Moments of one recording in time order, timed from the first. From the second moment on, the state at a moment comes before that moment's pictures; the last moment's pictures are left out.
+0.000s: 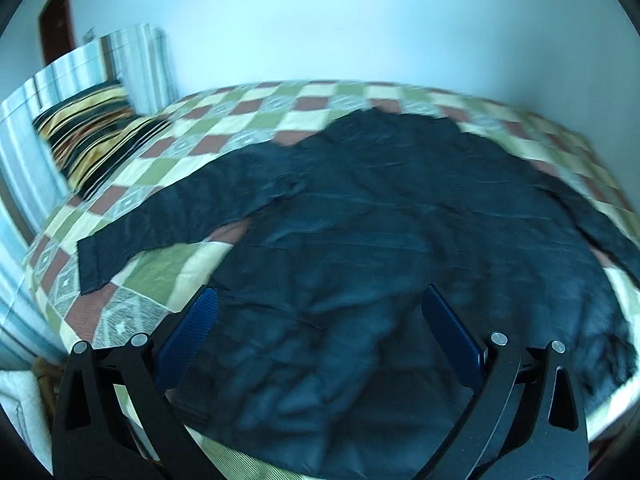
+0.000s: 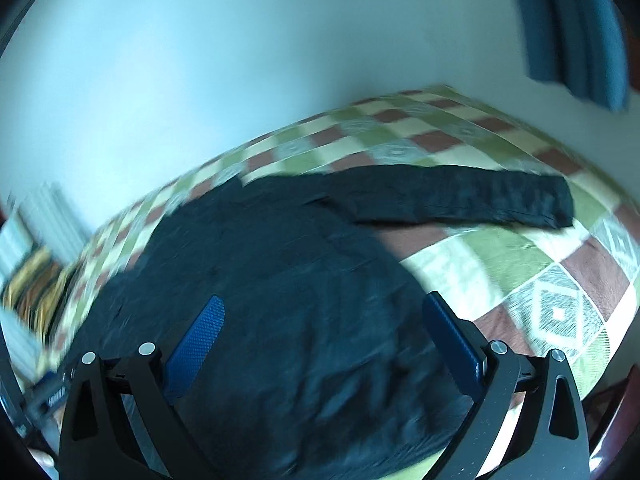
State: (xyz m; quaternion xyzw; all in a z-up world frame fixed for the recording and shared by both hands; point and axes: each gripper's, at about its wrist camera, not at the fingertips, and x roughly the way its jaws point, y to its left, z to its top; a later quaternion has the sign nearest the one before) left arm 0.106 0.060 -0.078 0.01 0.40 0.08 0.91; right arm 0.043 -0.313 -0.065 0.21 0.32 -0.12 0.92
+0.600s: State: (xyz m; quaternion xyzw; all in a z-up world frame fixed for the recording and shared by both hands) left arm 0.178 0.136 -0.141 -0.01 0.45 0.21 0.87; right arm 0.043 -0.577 -0.172 0.48 0.27 -0.30 0.78
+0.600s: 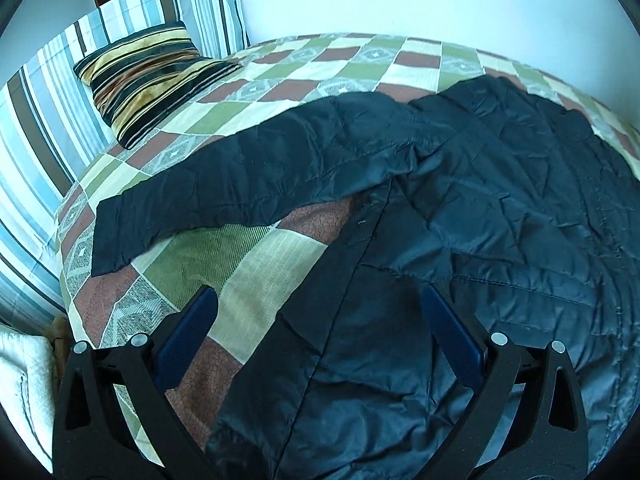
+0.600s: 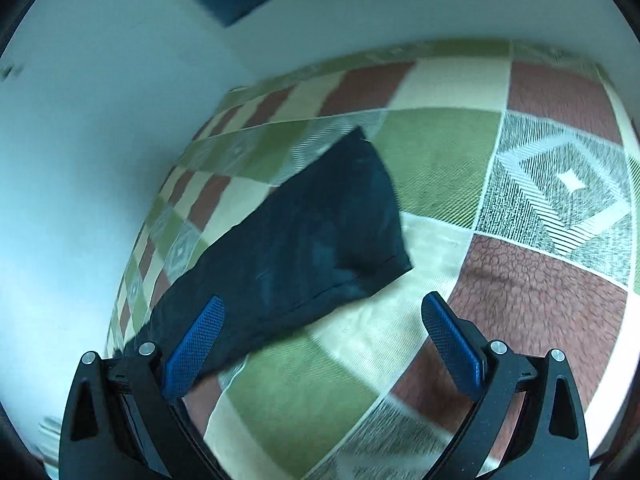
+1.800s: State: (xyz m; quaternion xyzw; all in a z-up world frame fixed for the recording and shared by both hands) left arm 0.170 0.151 -0.156 -0.01 0.45 0.20 0.87; right arm 0.227 -0.365 -0.034 0.28 0.25 -0.10 0.92
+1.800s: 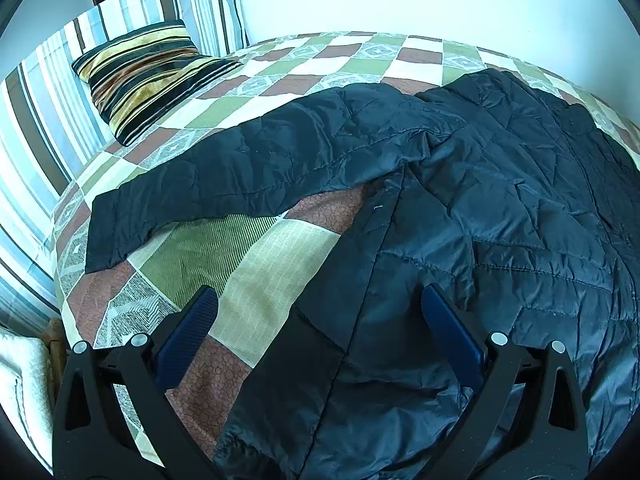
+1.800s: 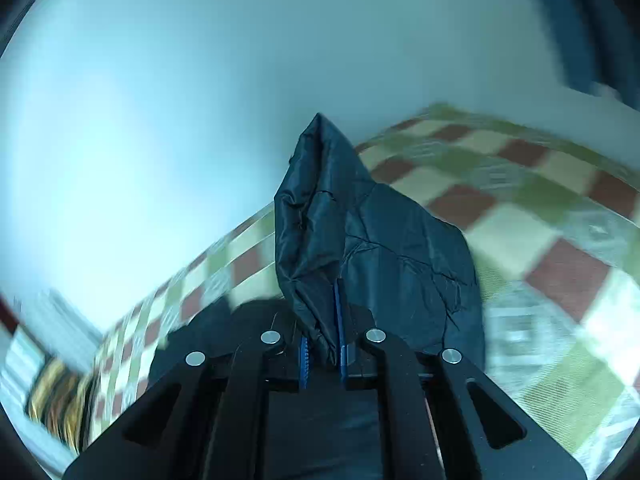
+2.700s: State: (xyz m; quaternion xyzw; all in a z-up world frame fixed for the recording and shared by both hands) left arm 0.165 0.161 -0.167 0.00 0.43 0.22 0.87; right arm 0.350 -0.064 -0.169 0.10 0.49 0.11 0.86
